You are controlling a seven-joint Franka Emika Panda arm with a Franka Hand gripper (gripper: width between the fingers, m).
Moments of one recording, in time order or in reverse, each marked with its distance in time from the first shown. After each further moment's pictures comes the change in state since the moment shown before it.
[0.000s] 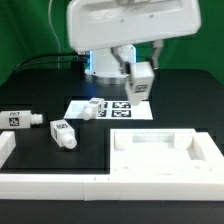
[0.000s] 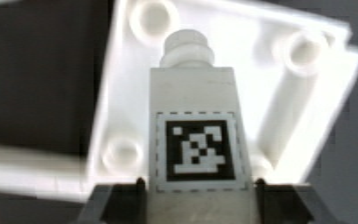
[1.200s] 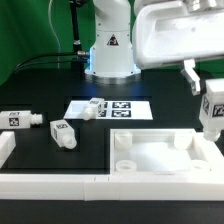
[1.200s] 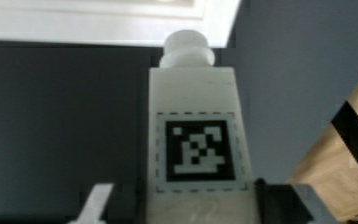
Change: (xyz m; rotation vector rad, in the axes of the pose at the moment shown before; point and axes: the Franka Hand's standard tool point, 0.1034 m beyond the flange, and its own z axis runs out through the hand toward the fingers) arm 0.067 -0.059 0.035 -0.044 0.336 0.081
